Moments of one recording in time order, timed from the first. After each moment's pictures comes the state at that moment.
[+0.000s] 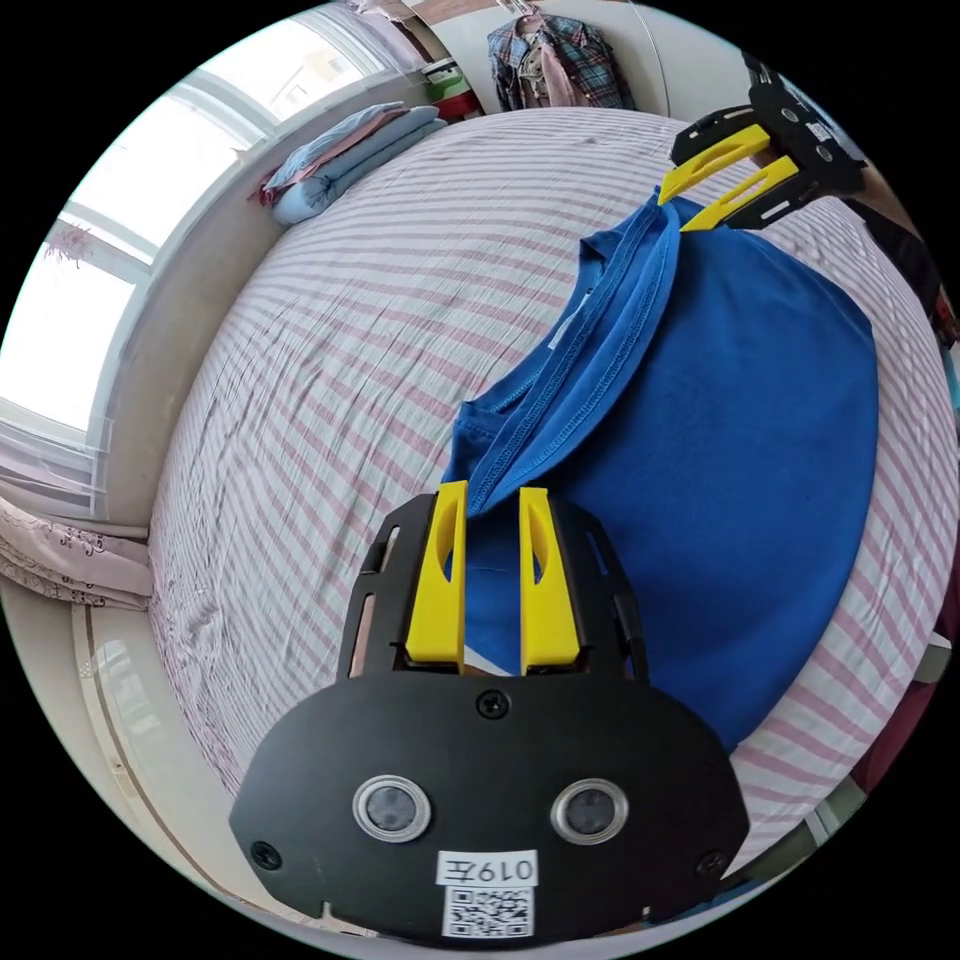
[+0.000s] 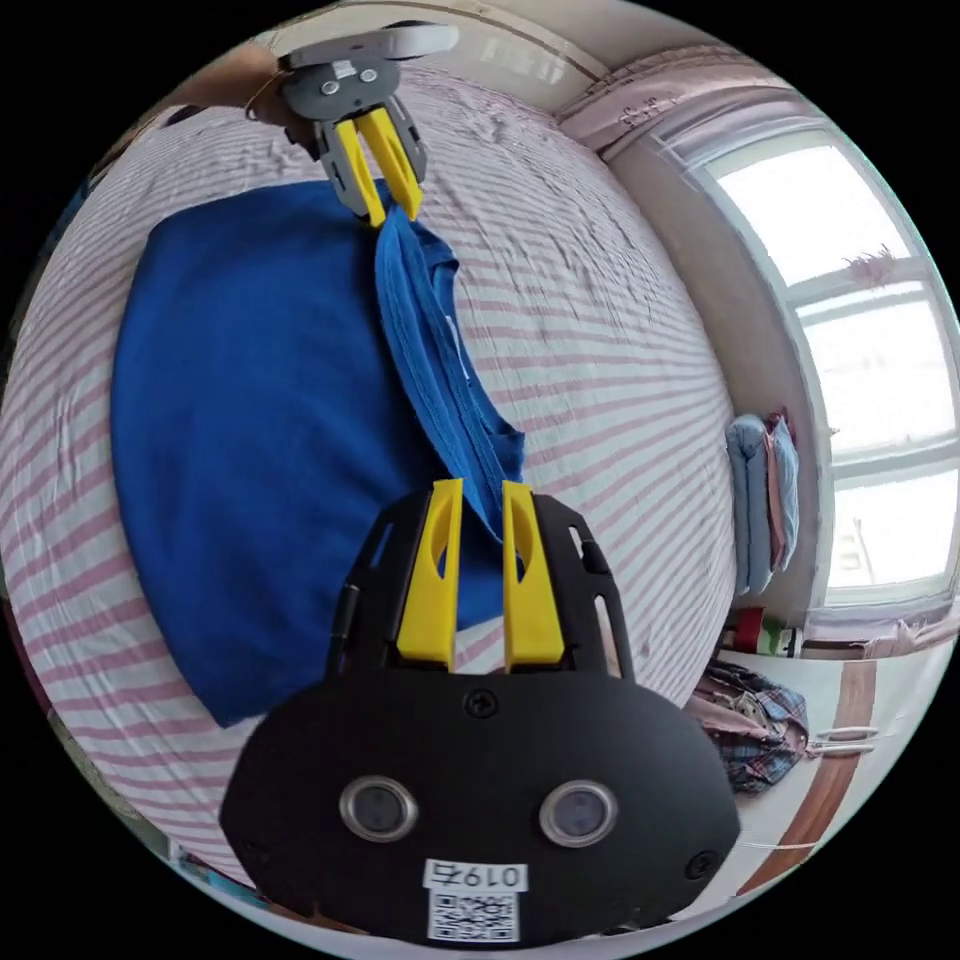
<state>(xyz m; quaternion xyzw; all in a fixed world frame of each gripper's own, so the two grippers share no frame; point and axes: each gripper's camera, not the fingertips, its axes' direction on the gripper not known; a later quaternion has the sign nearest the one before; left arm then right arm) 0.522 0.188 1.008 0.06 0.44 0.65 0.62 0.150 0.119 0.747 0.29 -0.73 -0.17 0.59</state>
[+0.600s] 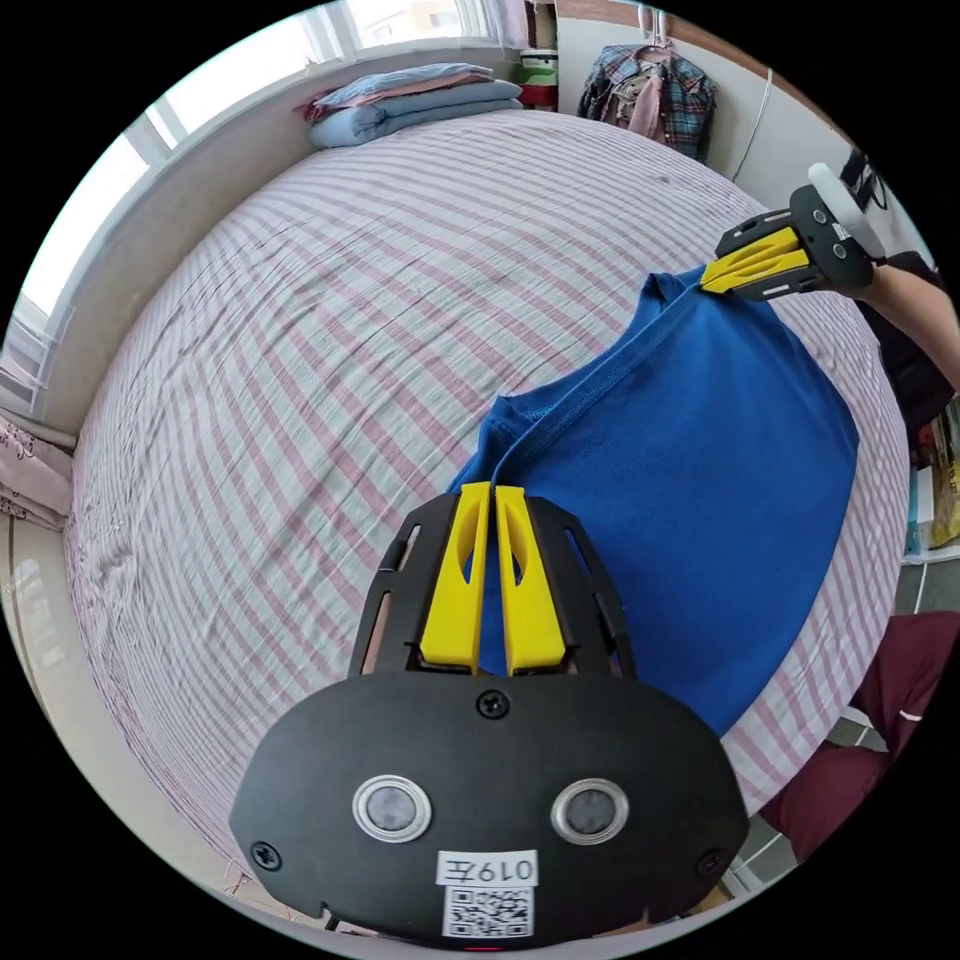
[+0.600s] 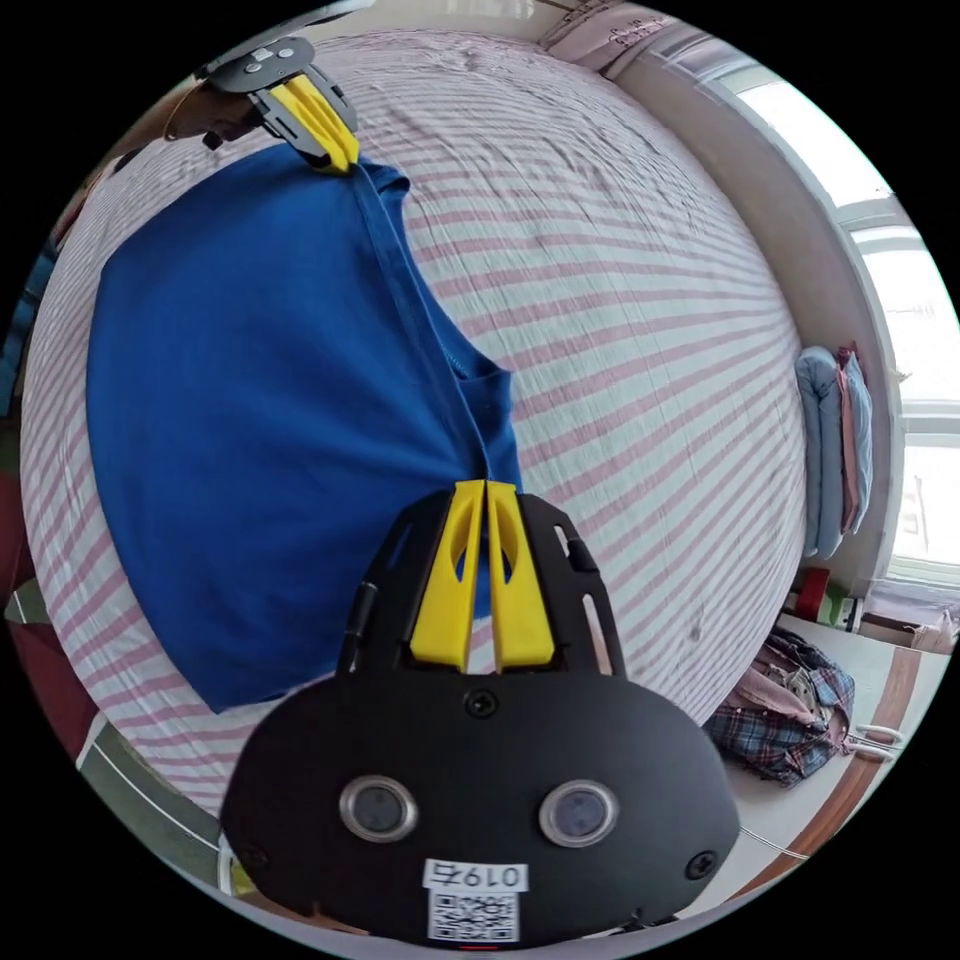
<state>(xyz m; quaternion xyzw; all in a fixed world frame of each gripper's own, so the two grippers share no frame) 0.527 0.167 1.062 -0.08 0.50 0.59 0.63 0.115 0.075 0.699 0.19 -0.78 -0.25 0.54</state>
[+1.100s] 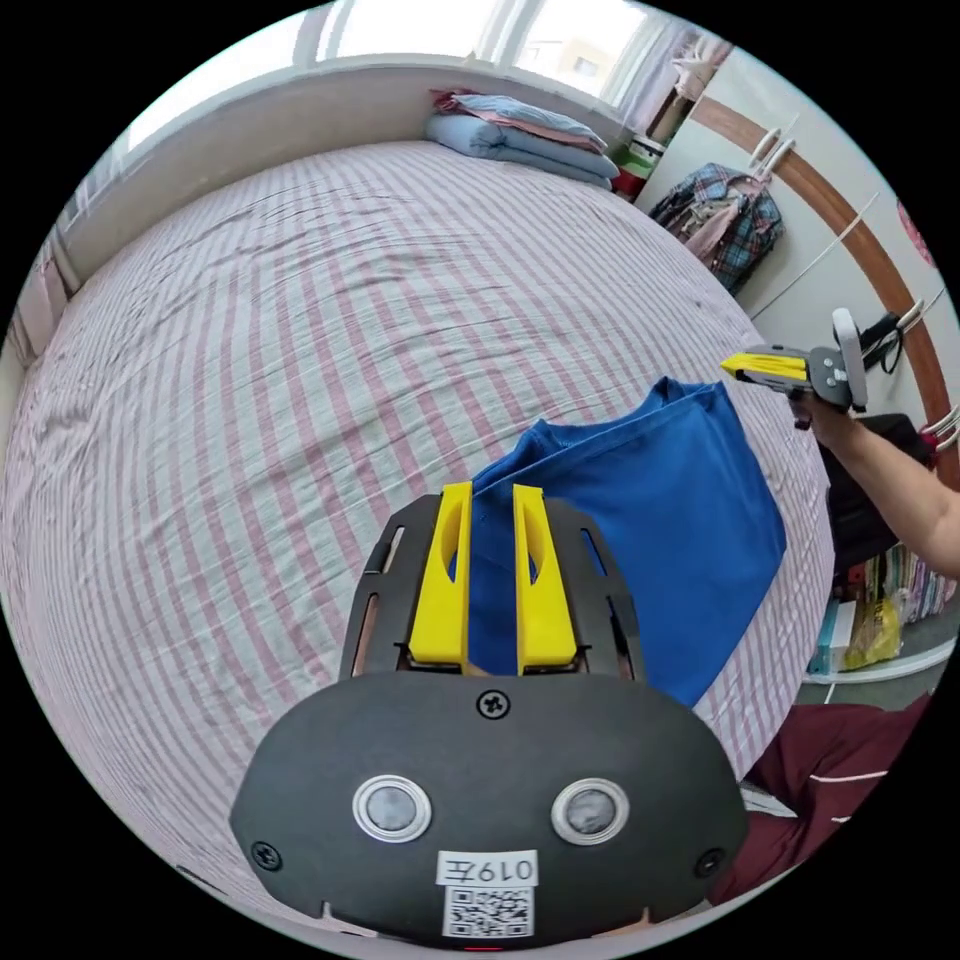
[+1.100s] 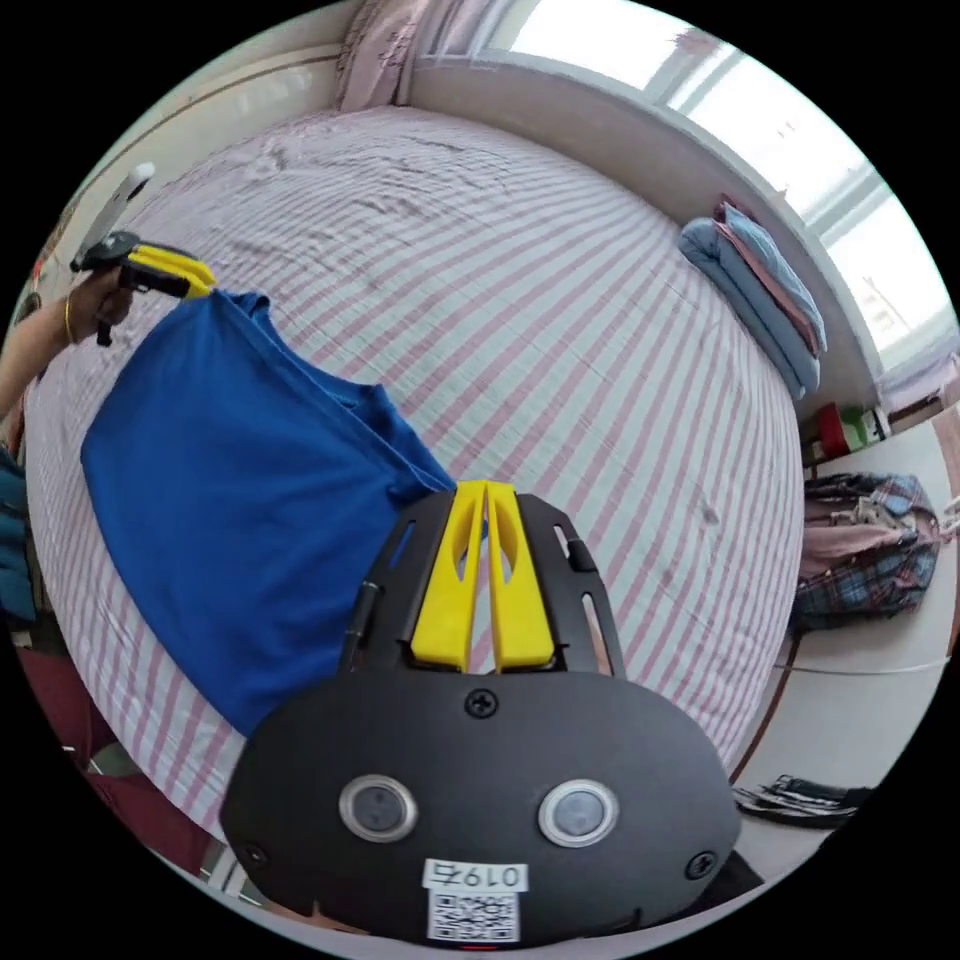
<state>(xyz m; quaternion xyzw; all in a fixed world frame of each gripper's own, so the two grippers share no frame) 0.458 0.147 1.179 -0.17 0.59 0.42 0.66 0.118 0.118 0.814 0.02 -0.84 -0.05 0.54</state>
